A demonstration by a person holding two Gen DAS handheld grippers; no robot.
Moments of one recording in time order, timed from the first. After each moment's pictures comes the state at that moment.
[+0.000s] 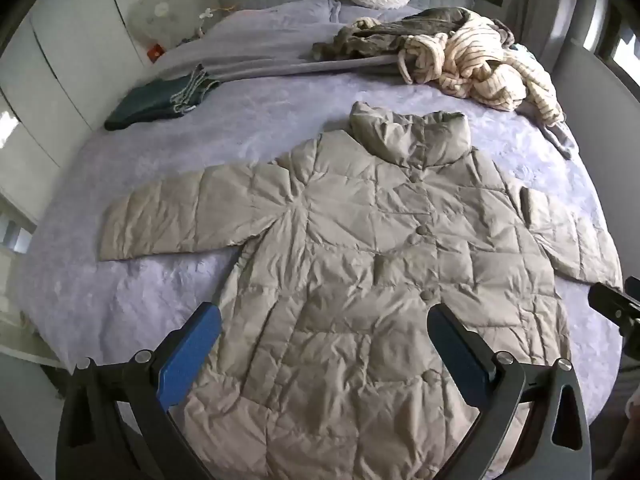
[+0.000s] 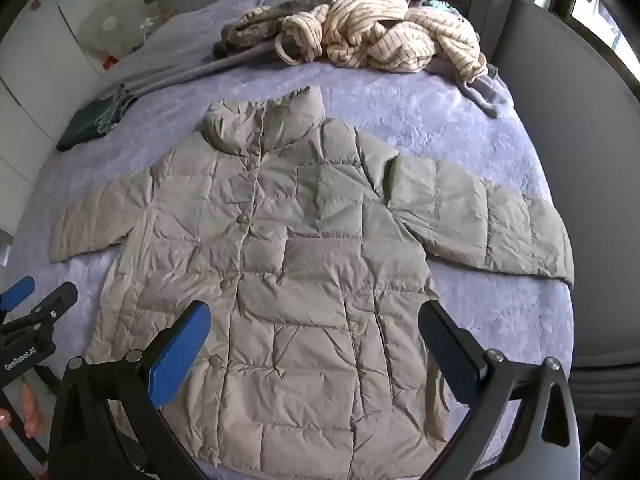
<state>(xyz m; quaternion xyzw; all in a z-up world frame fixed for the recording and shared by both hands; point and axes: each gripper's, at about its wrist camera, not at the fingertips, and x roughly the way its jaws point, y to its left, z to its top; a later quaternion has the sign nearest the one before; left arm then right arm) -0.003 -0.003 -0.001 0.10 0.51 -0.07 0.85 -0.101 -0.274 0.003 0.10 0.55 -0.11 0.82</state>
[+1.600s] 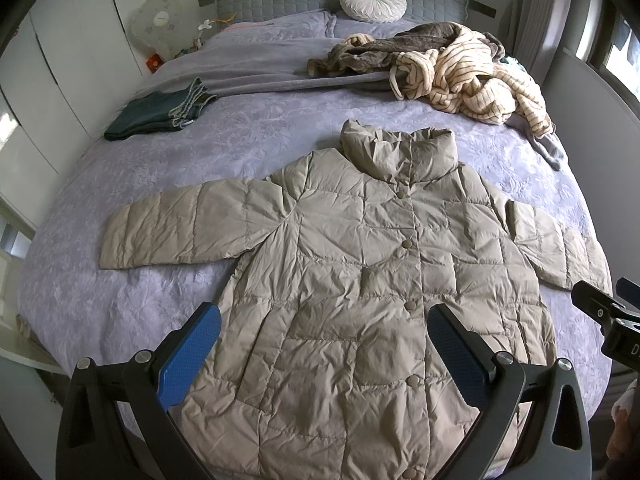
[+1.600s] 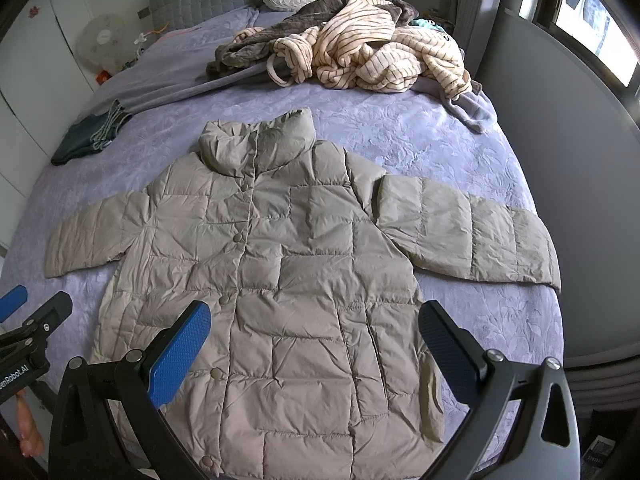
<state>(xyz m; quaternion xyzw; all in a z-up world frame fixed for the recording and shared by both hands) -0.002 -0.006 0.026 0.07 0.51 -0.09 0.85 -0.105 -0.265 0.022 0.07 0.52 -0.14 0.84</state>
